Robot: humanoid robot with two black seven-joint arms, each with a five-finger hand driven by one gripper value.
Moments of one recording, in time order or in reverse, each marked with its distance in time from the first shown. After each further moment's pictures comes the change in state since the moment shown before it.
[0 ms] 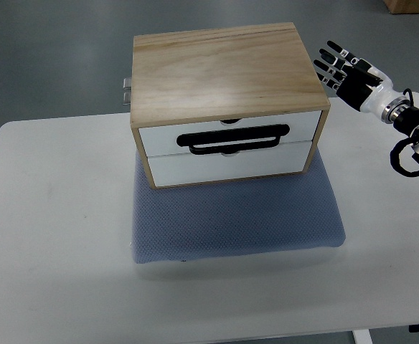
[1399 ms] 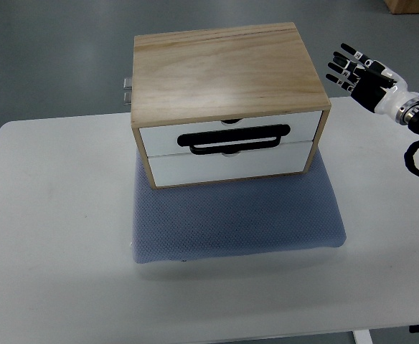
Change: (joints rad) left arm 0.000 0.000 0.000 0.011 0.000 0.000 -0.002; right arm -0.010 -0.069 -0.017 0.005 -0.034 -0.018 0.011
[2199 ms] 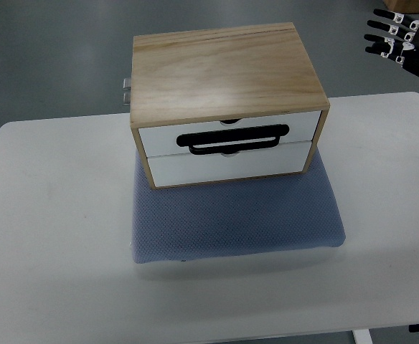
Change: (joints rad) left arm 0.000 0.000 0.000 0.000 0.000 0.000 0.000; right arm 0.195 -0.449 -0.364 0.438 -0.138 0.047 0.128
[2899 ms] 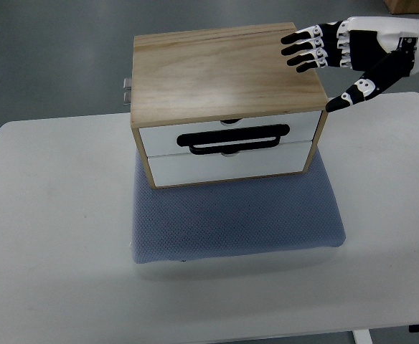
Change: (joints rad) left arm 0.000 0.000 0.000 0.000 0.000 0.000 0.000; right arm 0.306 -0.132 -0.103 0.493 -0.517 0.122 0.048
